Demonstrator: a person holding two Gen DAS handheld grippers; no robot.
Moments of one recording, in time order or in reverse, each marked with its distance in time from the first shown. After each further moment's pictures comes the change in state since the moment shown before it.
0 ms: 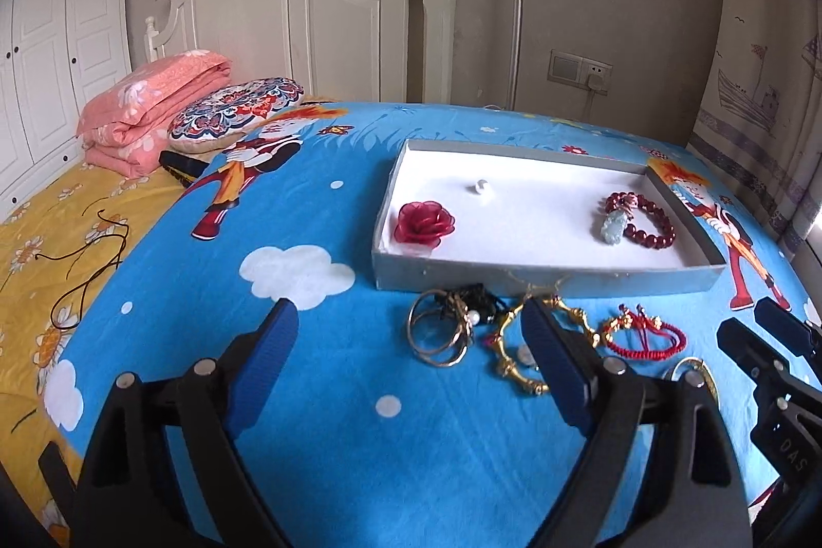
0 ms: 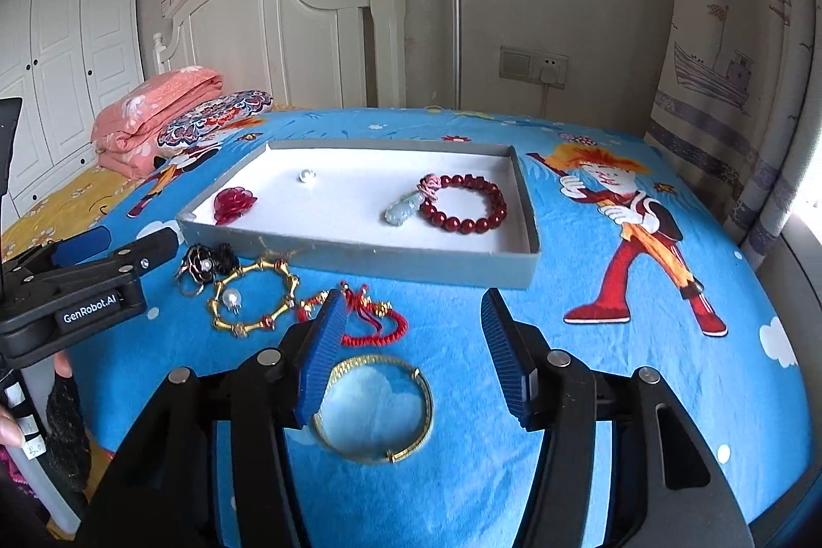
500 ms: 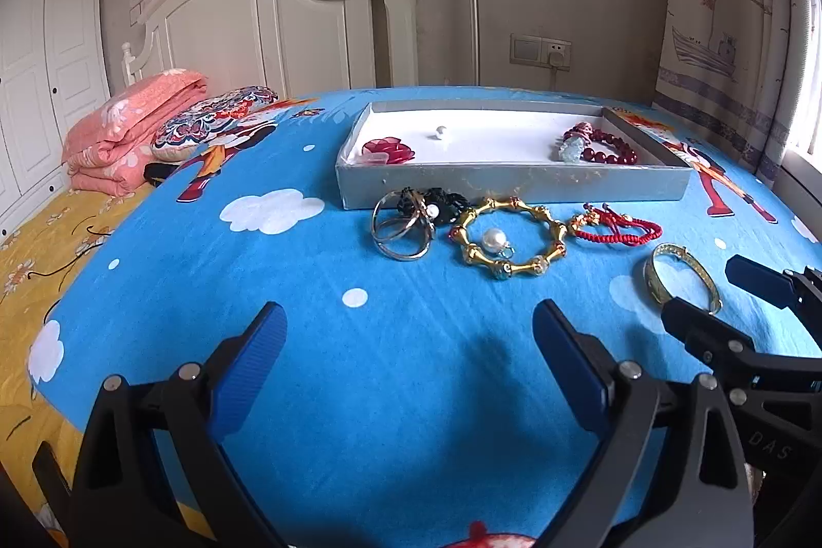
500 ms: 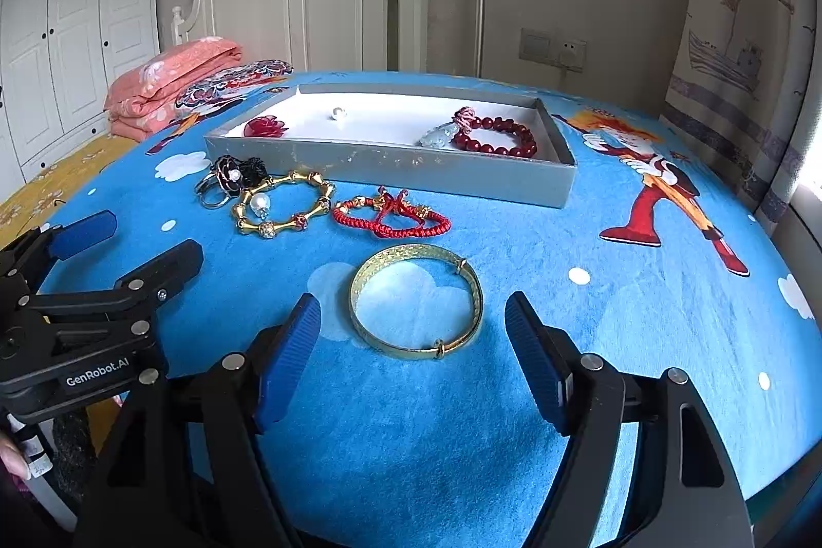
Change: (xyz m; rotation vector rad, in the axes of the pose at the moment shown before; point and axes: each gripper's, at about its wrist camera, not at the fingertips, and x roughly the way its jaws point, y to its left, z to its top) left arm -0.012 -0.015 -0.059 0.089 -0.029 -0.052; right arm 0.006 0.022 -0.041 -0.061 0.019 0.006
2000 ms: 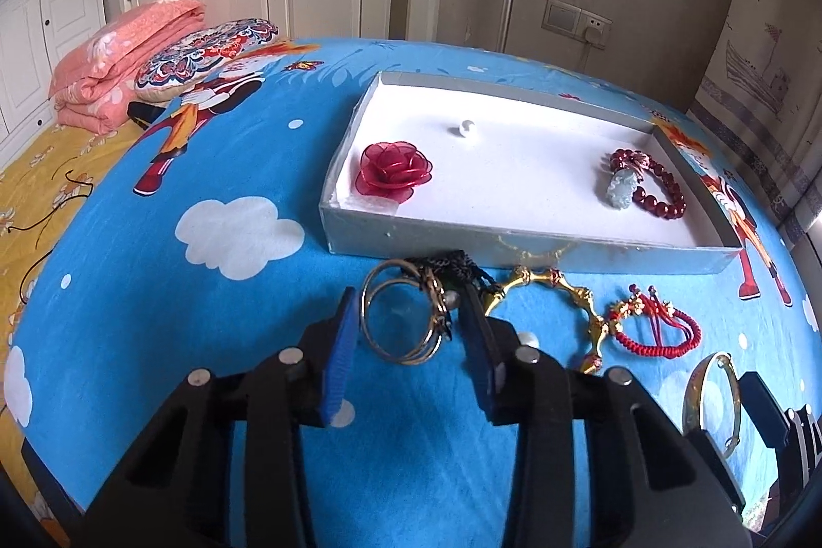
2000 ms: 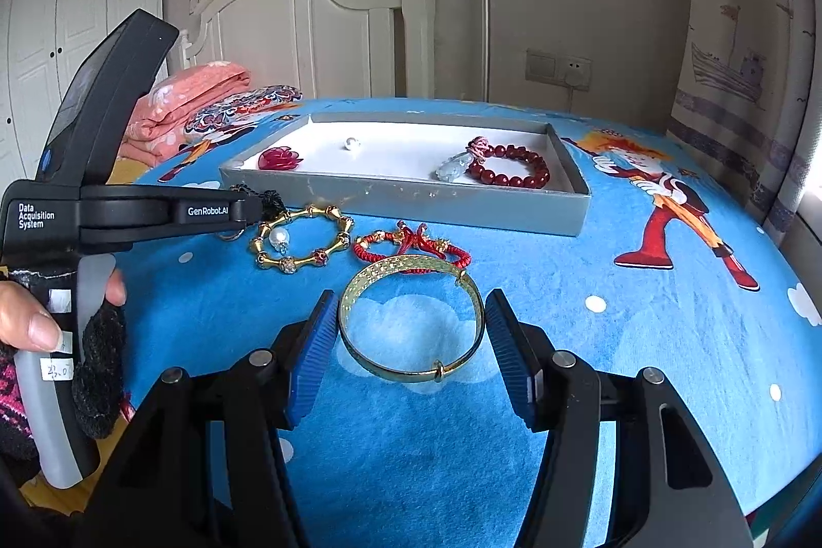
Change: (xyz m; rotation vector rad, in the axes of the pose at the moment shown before) left arm 0.063 0.015 0.060 -0.112 0.186 -0.020; right arm -0.006 0.007 0.007 0.012 -0.071 0.040
